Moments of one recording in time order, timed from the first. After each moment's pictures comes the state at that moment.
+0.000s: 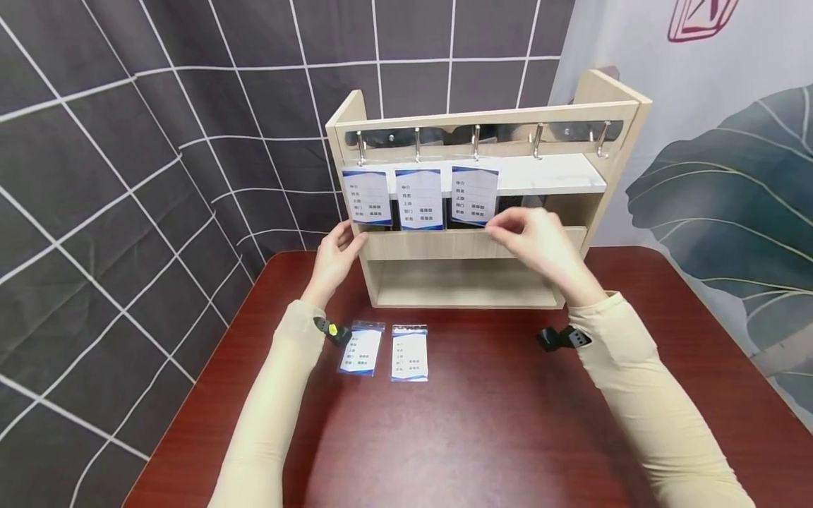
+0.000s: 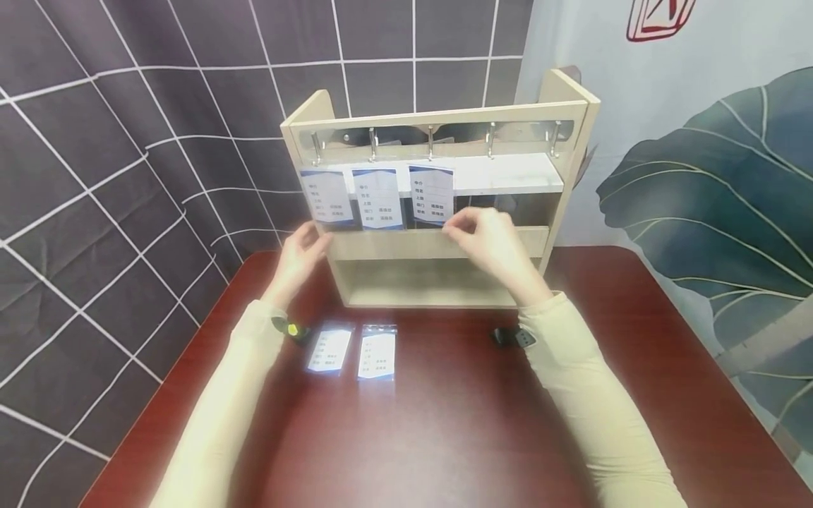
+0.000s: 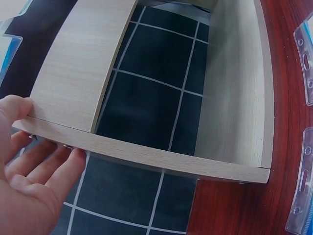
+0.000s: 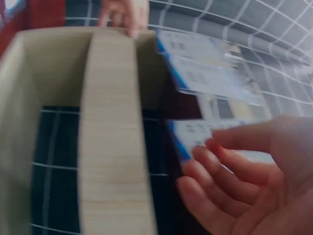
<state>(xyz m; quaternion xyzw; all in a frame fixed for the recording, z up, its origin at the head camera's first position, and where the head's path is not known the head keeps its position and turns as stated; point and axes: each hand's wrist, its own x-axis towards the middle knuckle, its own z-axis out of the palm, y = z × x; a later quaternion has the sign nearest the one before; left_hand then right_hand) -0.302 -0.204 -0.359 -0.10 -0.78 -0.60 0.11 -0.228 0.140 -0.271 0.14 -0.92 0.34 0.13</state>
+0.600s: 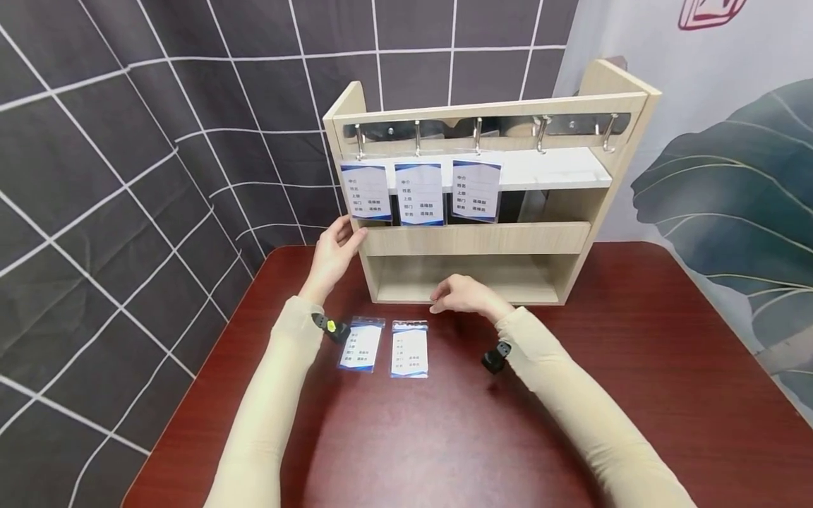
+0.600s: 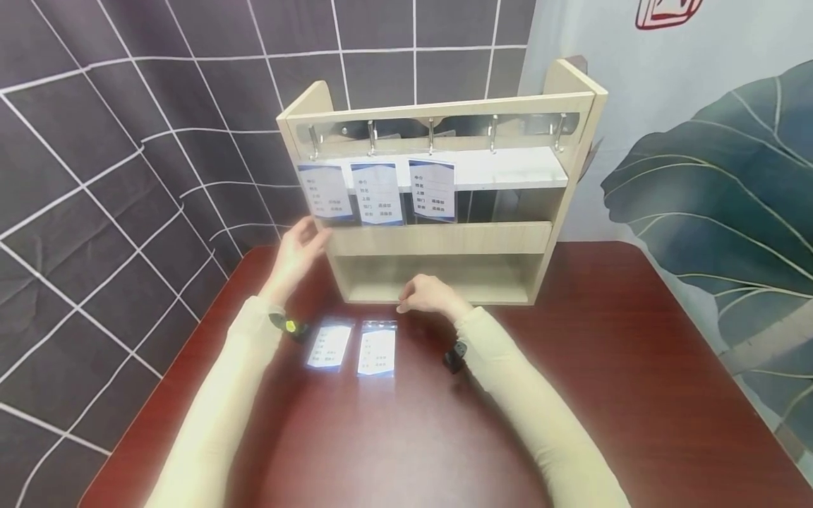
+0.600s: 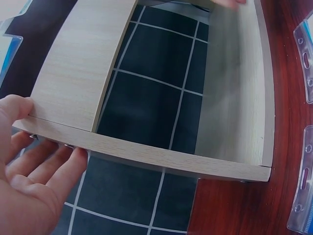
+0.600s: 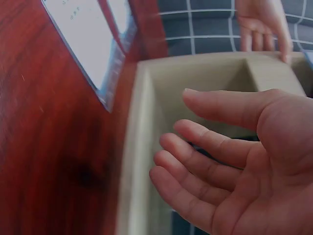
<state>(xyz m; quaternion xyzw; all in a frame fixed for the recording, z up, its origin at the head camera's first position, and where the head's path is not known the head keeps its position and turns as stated) -0.303 -0.206 -0.359 -0.09 -0.78 -0.62 0.09 -0.274 0.070 -0.397 0.20 -0.91 0.31 -0.16</state>
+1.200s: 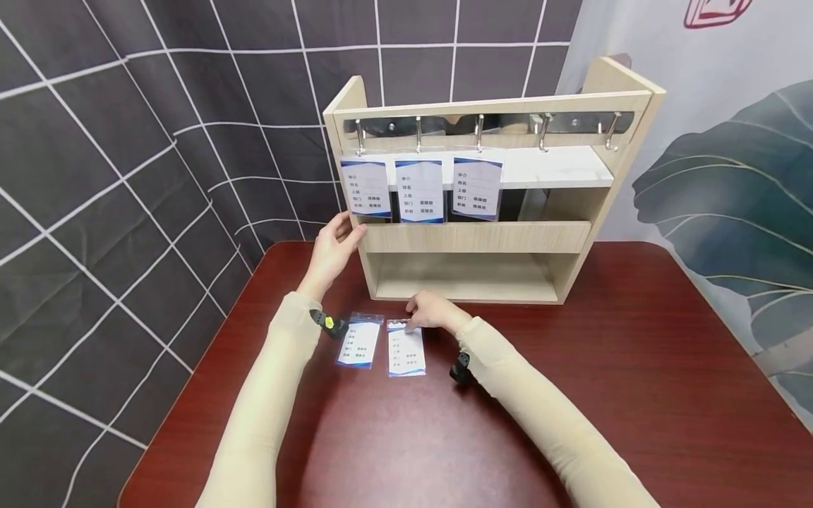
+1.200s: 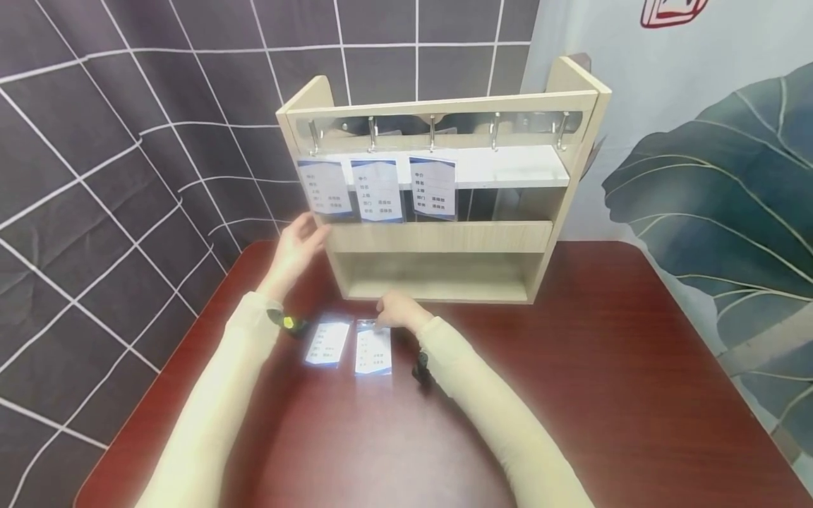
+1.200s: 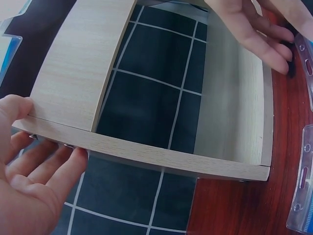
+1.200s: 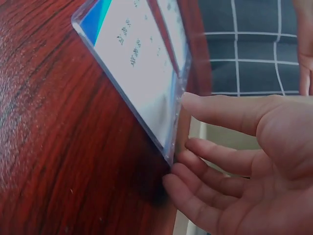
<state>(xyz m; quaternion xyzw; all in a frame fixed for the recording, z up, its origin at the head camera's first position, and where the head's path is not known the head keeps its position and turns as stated) -0.305 -0.206 -0.356 -0.08 -0.78 -0.61 0.07 -0.269 0.012 -0.434 0.23 -0.93 0.25 -0.15</state>
